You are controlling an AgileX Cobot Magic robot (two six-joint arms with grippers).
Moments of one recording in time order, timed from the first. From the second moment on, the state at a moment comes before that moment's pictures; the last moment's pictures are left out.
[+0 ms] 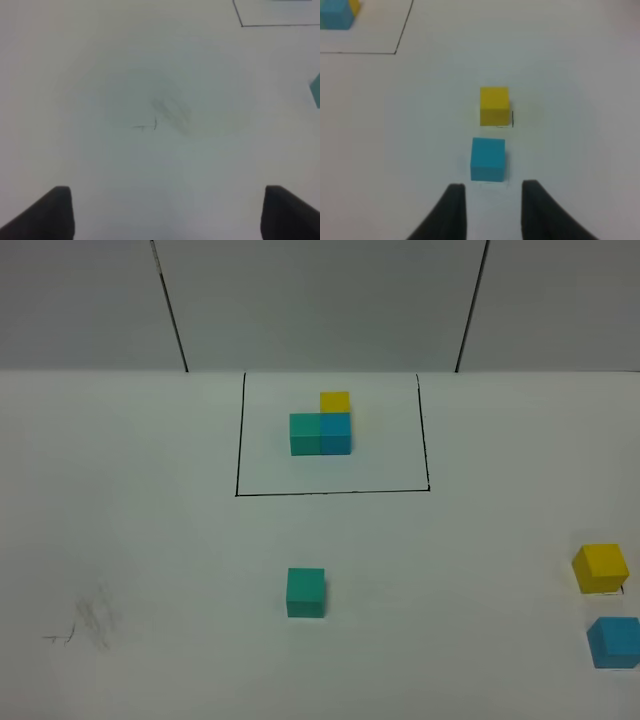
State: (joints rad) left arm -0.08 0.05 -0.51 0.02 1.07 -0.07; right arm 0.00 -0.01 -0.50 0.03 1.07 -0.04
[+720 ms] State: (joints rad) left arm 0.06 0.05 -0.51 0.03 1.07 -0.07; right arm 0.04 0.05 -0.50 0.03 1.07 -0.04
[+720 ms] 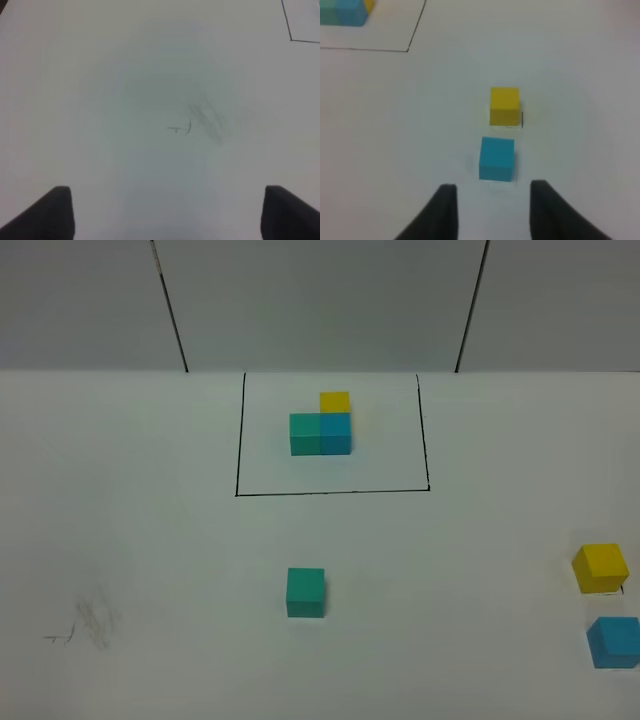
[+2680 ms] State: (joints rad) left arm 0.06 0.05 -0.51 0.03 1.07 -0.06; right arm 0.01 1.65 -0.72 0.01 0.60 0.04
